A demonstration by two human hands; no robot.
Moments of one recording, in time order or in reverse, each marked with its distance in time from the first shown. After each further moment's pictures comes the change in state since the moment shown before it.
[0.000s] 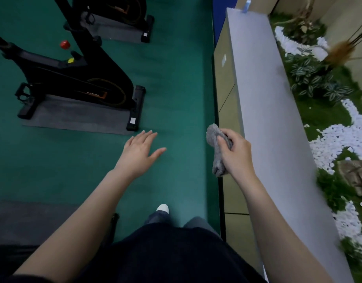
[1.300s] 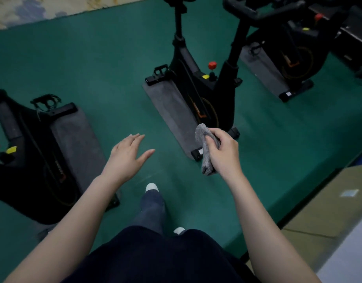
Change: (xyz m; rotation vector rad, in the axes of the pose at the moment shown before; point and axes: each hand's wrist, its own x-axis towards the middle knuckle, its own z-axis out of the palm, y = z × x) left_hand 0.078 -0.136 -0.078 -0.200 0.407 -0.942; right_hand 0.270 -0.180 0.243 0.070 -0.765 -0.625
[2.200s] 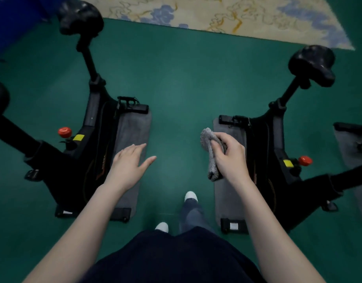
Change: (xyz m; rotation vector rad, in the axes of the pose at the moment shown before) left_hand 0.153 -0.146 -0.108 -0.133 0.213 -0.582; right_hand 0.288 -0.151 0.201 0.014 -0.483 -0.404
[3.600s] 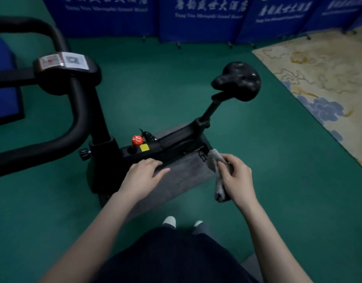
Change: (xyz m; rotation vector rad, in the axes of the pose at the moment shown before) left_hand 0.183 -0.090 -0.085 -0.316 0.289 -0.802; right_hand 0.349 -0.151 0.223 -0.057 -0.815 -0.586
